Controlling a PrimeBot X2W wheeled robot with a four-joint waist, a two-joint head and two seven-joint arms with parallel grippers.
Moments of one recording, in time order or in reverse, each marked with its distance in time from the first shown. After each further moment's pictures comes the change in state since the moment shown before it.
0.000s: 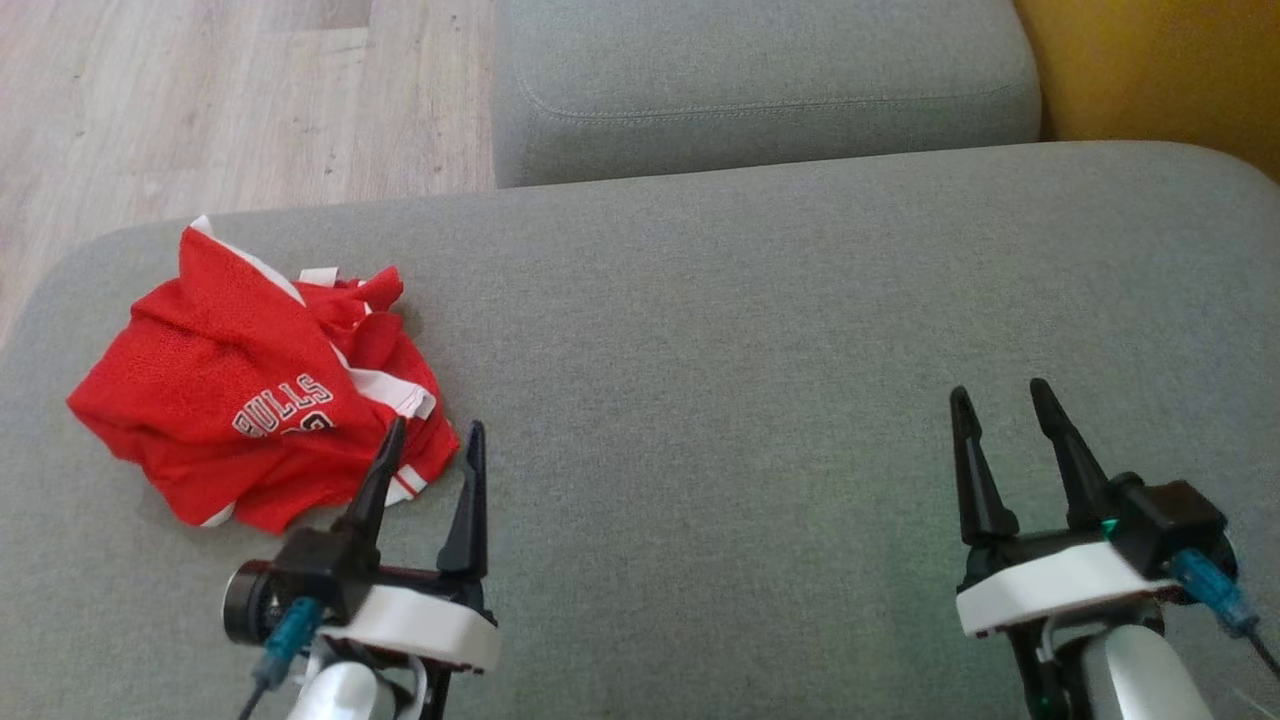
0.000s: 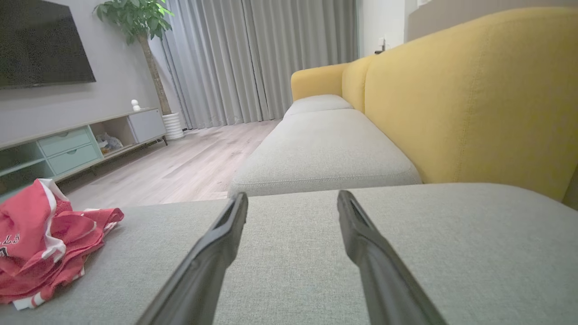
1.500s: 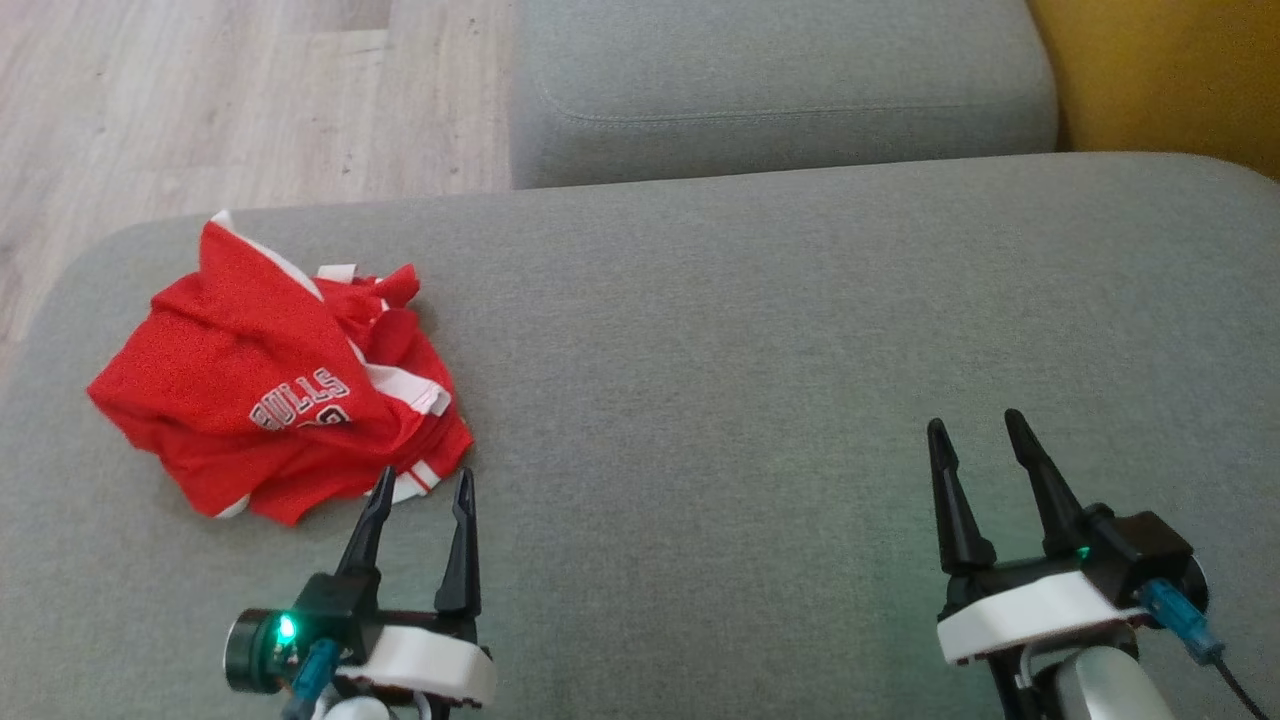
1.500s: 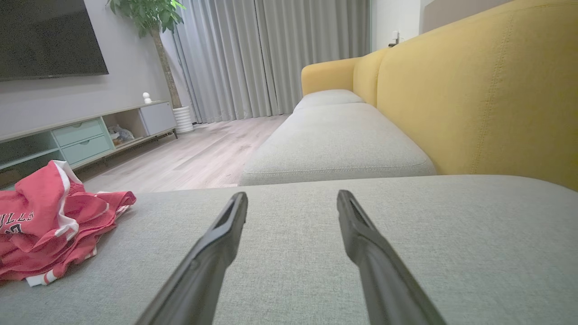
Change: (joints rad) left arm 0.023 -0.081 0.082 0.173 0.162 -0.002 -0.099; right arm 0.003 -0.001 0.040 0.099 -0.040 0.000 -0.100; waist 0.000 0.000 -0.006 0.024
